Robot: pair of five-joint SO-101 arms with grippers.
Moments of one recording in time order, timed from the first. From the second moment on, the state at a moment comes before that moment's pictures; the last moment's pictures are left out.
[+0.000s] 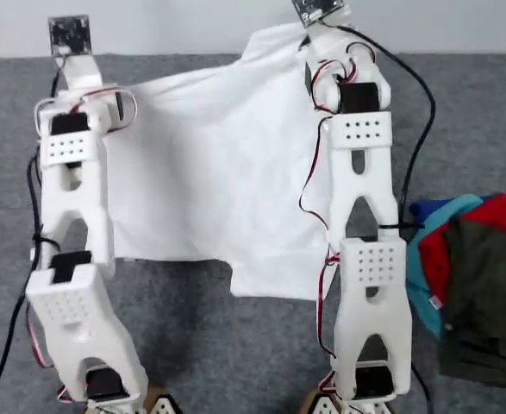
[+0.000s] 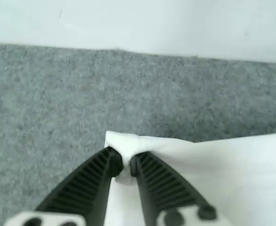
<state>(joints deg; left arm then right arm) -12.6 33.8 -28.1 47.8 3.3 -8.0 58.1 -84.2 54.1 24.0</state>
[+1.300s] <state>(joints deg) -12.7 60.7 -71.1 99.4 -1.1 -8.0 39.5 -55.7 100.5 19.2</state>
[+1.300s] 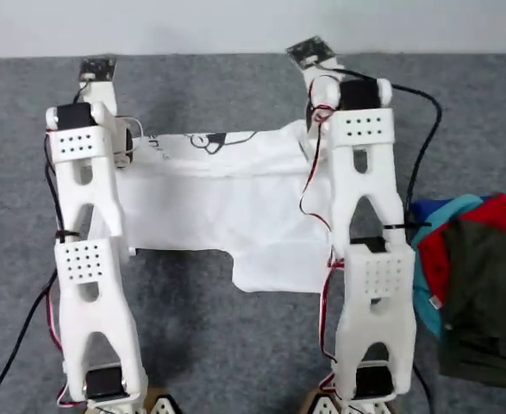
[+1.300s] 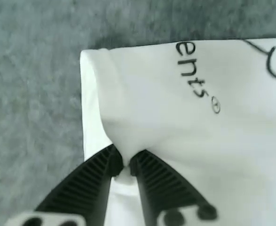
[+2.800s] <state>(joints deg) -16.4 30.7 -17.1 94.0 -7.3 -15.6 0.2 20.7 81.6 17.9</state>
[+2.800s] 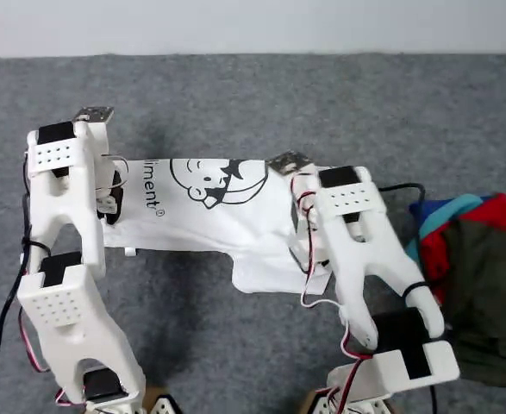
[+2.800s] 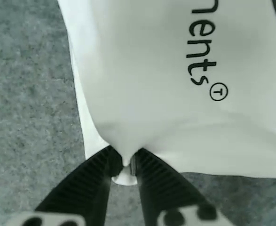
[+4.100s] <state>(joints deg) -17.2 30.2 -26.0 88.8 -1.6 -1.5 25.5 -3.3 59.4 11.2</state>
